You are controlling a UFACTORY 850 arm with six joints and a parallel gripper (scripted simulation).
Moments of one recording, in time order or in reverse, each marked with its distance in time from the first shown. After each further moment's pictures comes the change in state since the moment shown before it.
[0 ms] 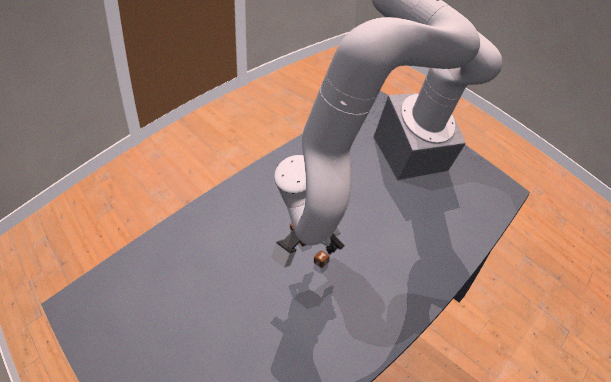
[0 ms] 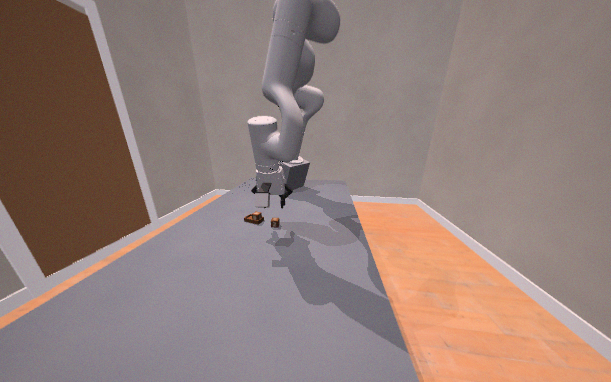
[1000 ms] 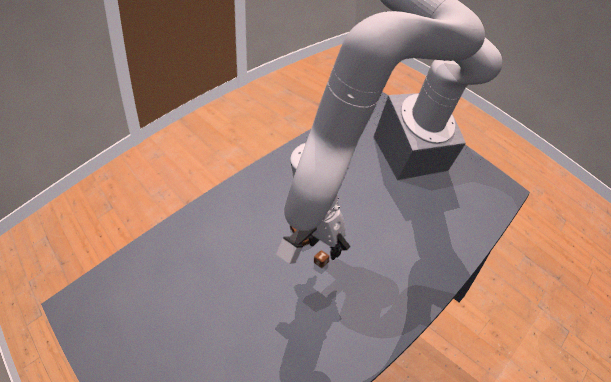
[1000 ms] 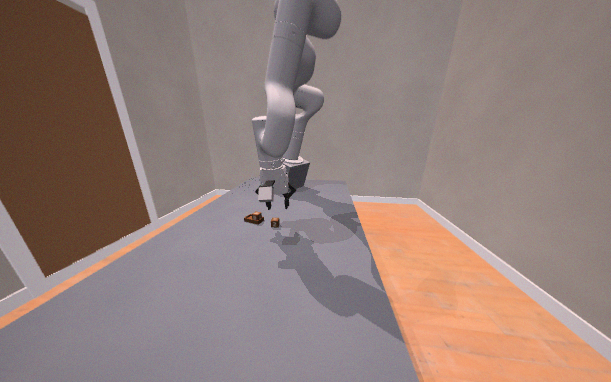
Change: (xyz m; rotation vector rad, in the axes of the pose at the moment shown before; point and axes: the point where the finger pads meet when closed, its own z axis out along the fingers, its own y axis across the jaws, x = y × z) arm 0.006 -0.017 0.001 0.063 0.178 -0.014
